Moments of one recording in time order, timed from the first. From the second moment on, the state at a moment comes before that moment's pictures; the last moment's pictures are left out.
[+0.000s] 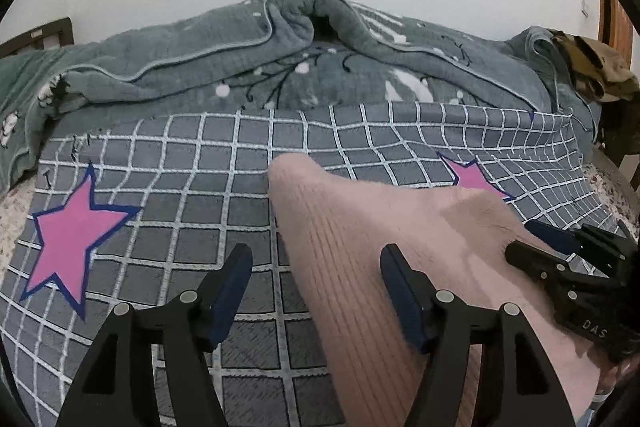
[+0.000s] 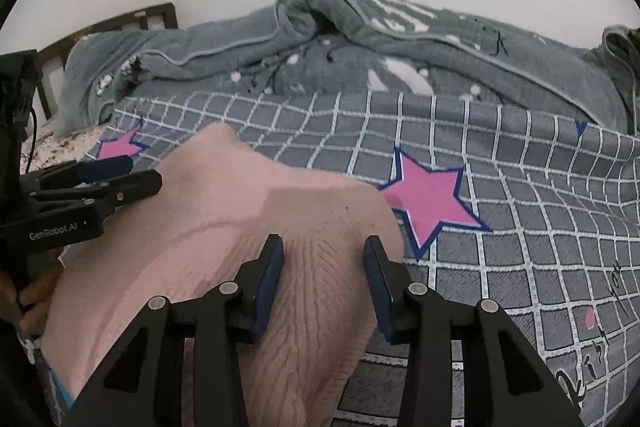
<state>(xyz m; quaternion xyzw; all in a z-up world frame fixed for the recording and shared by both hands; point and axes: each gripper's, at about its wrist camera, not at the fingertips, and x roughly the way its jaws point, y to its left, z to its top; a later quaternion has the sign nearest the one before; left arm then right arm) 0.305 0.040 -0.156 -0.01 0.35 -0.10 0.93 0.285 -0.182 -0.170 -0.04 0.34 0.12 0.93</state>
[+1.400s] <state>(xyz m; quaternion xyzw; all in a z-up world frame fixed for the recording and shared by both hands) 0.307 0.054 -0.170 -0.06 0.36 -0.09 0.92 0.284 -0.213 -0.171 0.03 0.34 0.08 0.94</state>
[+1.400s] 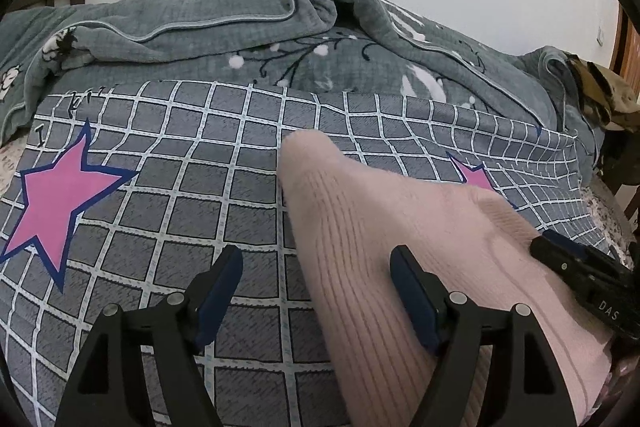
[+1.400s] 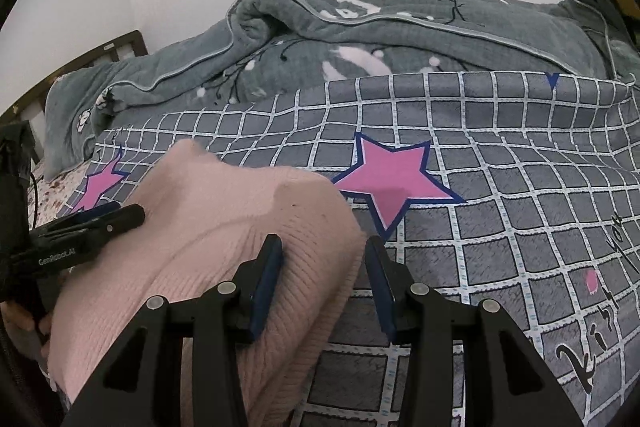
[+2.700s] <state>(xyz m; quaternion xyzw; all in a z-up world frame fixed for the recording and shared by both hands) 0.242 0.040 -0.159 -0.04 0.33 -0.11 0.94 0.207 -0.205 -0.160 -0.01 0.30 0.11 0.95</state>
